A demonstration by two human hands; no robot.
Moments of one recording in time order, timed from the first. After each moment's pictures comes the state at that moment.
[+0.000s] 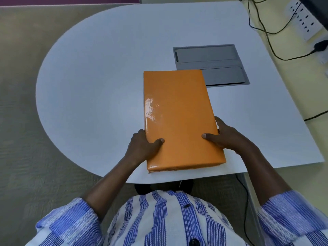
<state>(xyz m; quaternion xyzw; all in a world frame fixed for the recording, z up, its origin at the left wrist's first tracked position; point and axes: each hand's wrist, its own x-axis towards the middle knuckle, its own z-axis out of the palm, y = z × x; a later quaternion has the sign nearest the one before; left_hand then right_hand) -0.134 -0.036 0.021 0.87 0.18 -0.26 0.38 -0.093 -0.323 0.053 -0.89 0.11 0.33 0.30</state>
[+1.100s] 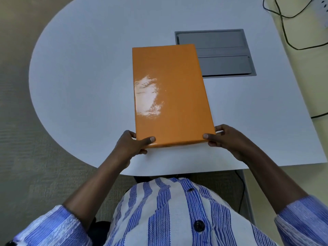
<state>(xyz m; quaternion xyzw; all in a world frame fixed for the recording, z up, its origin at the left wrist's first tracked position) -0.145 -0.038 0.027 0.69 0.36 -0.27 0.56 -0.102 -0.359 0.031 -0.72 0.23 0.35 0.55</state>
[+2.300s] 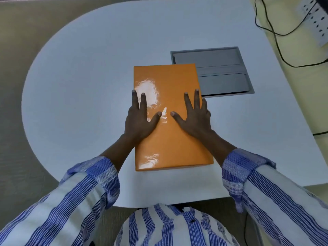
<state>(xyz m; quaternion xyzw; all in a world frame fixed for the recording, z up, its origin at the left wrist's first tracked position) 0.031 -0.042 -0.033 0.97 0.02 -0.06 0.25 0.047 -0.261 -0.022 -0.98 -0.02 0.10 0.15</state>
